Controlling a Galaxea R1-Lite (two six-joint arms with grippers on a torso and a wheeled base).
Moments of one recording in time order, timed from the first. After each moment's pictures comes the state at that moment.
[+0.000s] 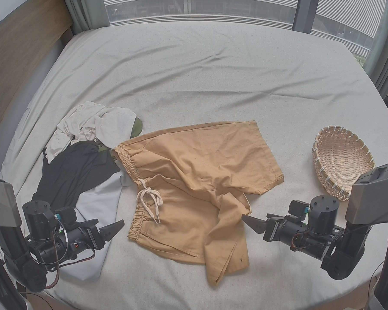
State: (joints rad) left arm -0.17 1.99 -0.03 -1.55 -0.26 -0.30; right arm 0.49 2.18 -0.30 -1.54 0.07 0.47
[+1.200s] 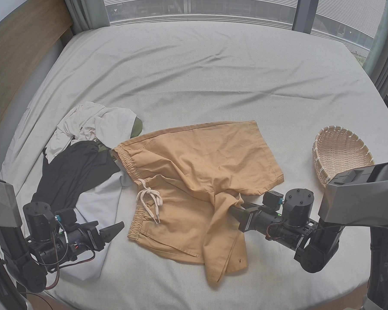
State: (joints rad) left arm -0.16 1.99 -0.02 -1.55 -0.26 -0.31; right arm 0.55 2.33 -0.58 -1.54 0.10 0.39
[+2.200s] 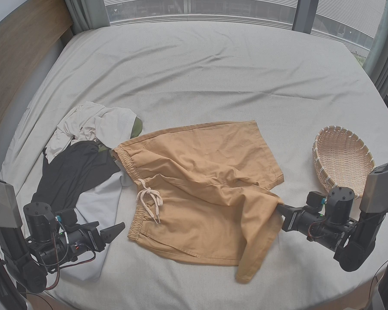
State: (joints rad) left arm -0.17 1.99 -0.02 -1.55 -0.26 -0.31; right arm 0.34 2.12 -0.26 -1.54 0.06 0.34
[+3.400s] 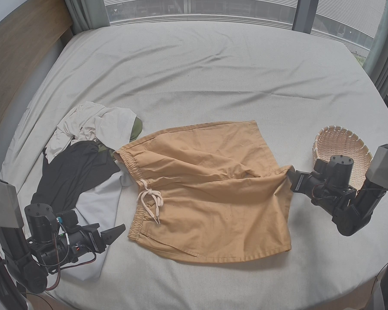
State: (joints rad) left arm -0.17 2.01 -0.02 -1.55 -0.26 -0.31; right arm 0.21 2.12 -0.61 -1.27 -0.02 0.30
